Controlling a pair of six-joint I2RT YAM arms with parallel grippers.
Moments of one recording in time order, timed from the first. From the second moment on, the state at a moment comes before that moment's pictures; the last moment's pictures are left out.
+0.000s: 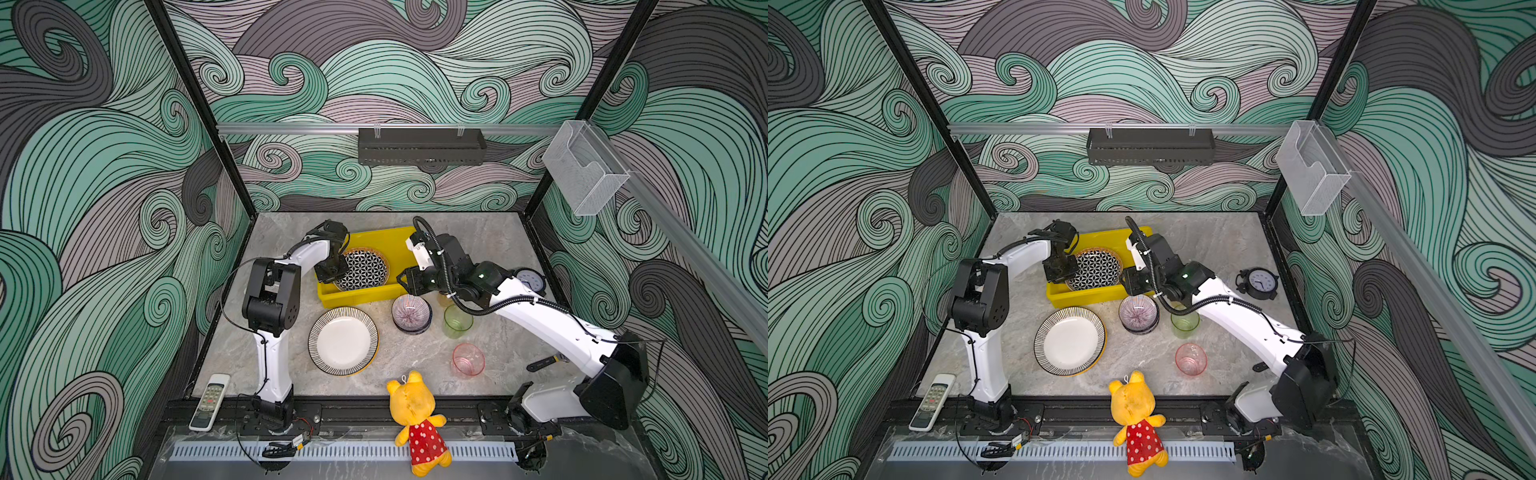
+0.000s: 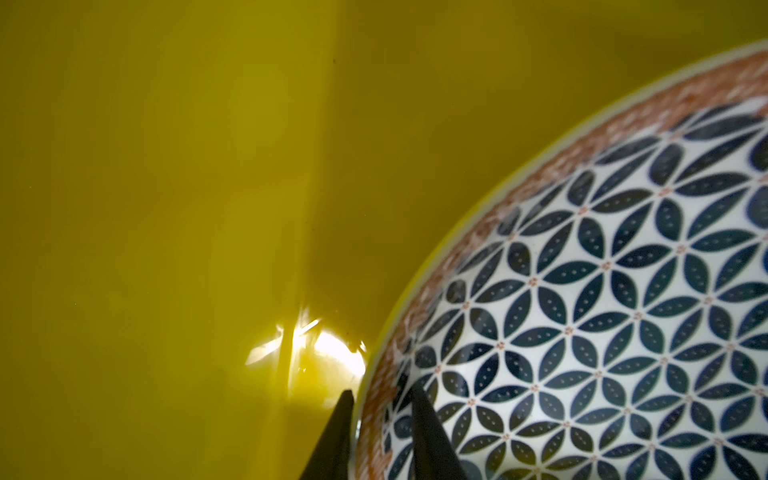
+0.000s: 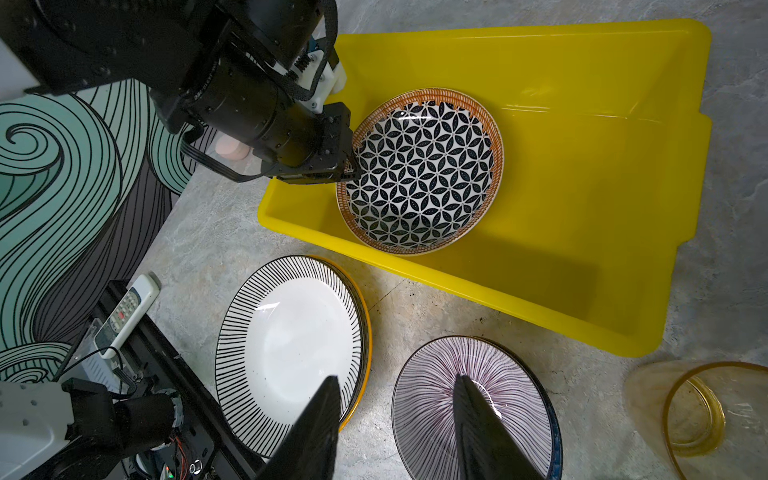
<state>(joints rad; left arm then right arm) -0.25 2.04 1.54 -0.91 -0.07 -0.64 0.75 1.43 1.26 -0.58 -0.11 0.36</state>
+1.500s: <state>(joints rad) -0.24 1.73 1.60 -1.02 -0.03 -0.55 0.79 1.43 1.24 -0.60 -0.09 0.37</state>
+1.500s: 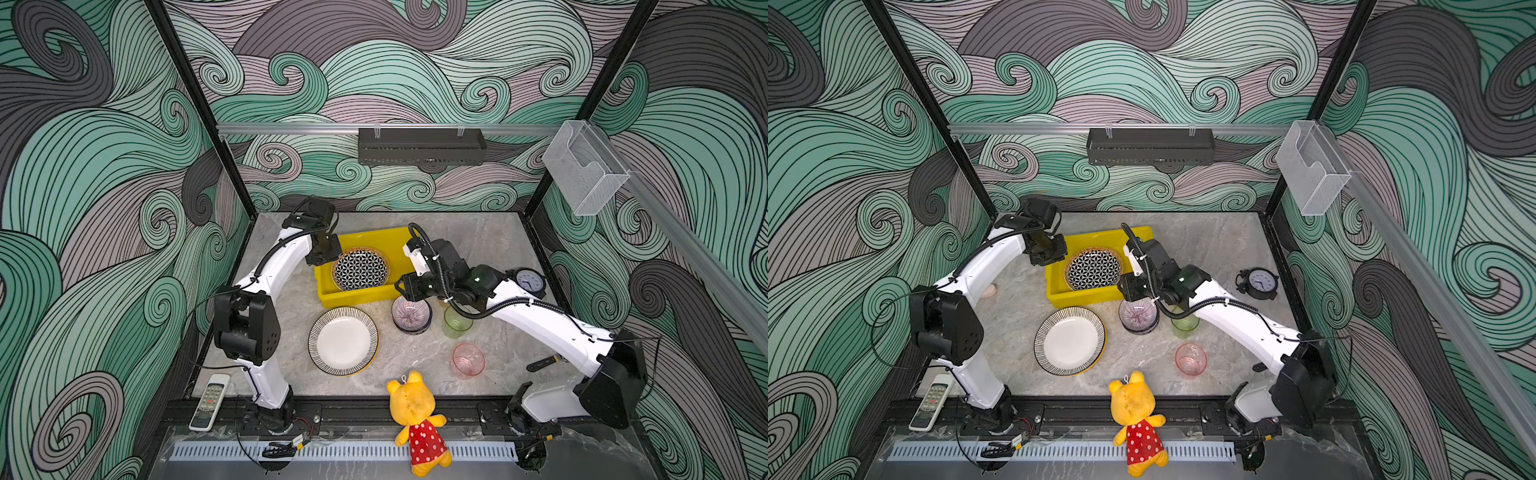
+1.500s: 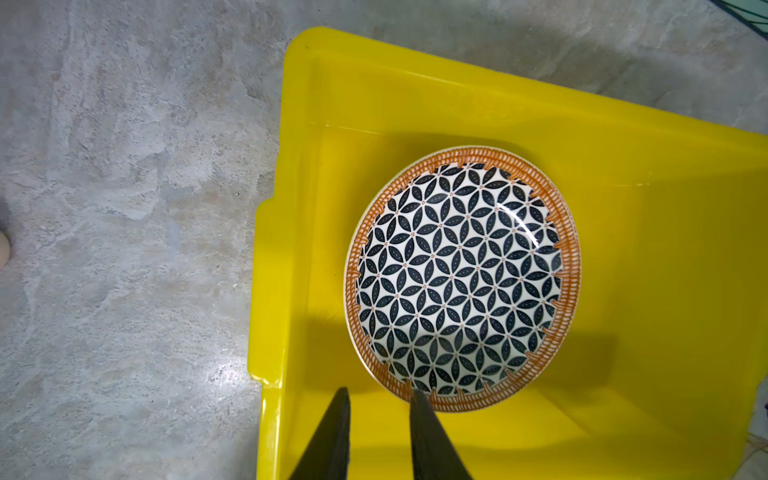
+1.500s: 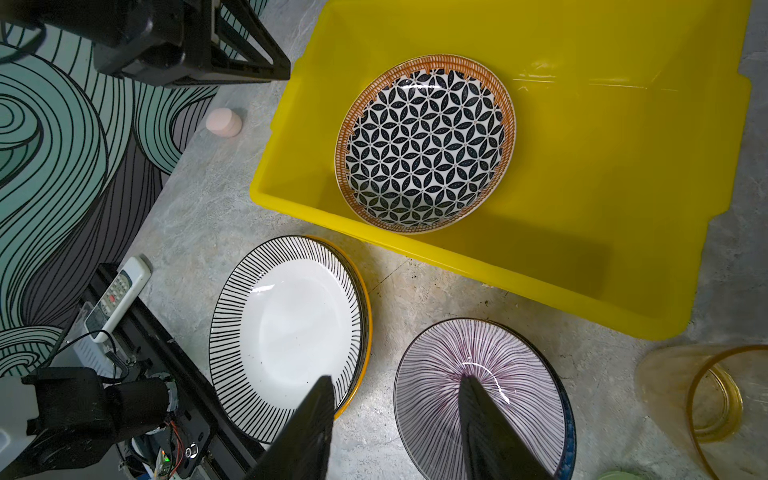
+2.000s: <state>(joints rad) -0.24 1.39 1.31 -1.06 0.04 -0.51 0.94 1.35 1.24 -0.68 -0.01 0.43</state>
